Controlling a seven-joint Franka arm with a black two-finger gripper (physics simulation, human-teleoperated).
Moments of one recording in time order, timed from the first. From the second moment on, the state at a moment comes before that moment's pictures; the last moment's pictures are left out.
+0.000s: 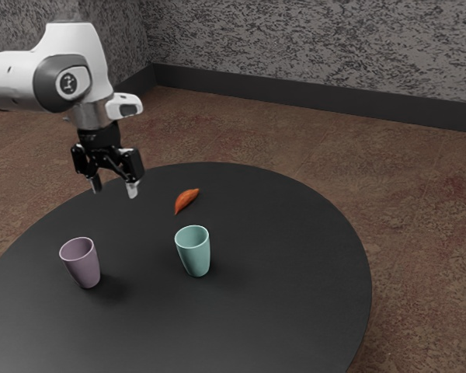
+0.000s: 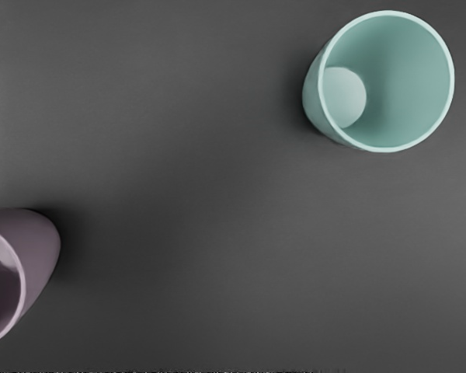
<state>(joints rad) 0.12 -0.11 -0.06 -1.99 -0.07 1.78 -0.03</state>
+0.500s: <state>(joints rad) 0.23 -0.17 -0.06 -2.22 -0.08 1.92 -0.04</state>
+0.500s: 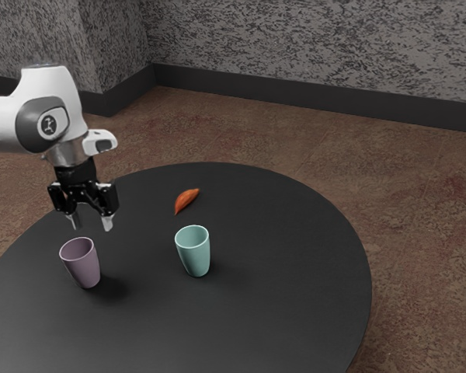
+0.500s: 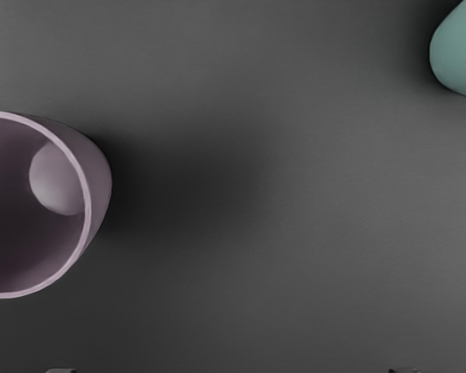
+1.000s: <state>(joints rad) 0.29 -0.09 -0.05 -2.28 -0.09 2.06 -0.04</state>
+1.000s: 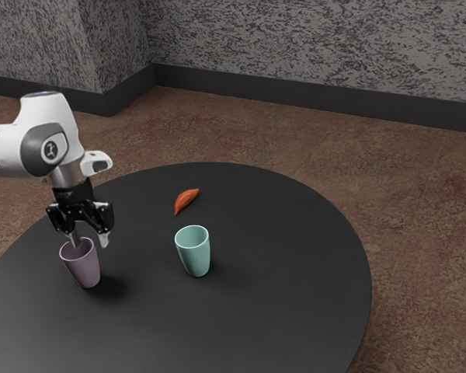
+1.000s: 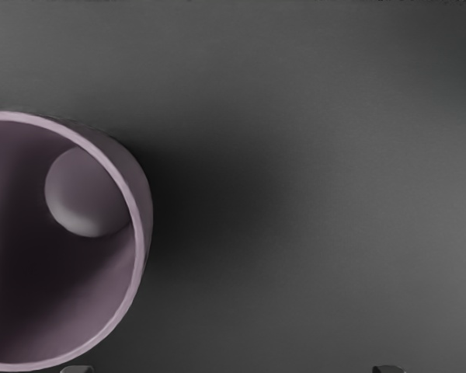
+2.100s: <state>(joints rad) 0.29 0.03 -0.03 -2.32 -0.07 2.27 -0.03</state>
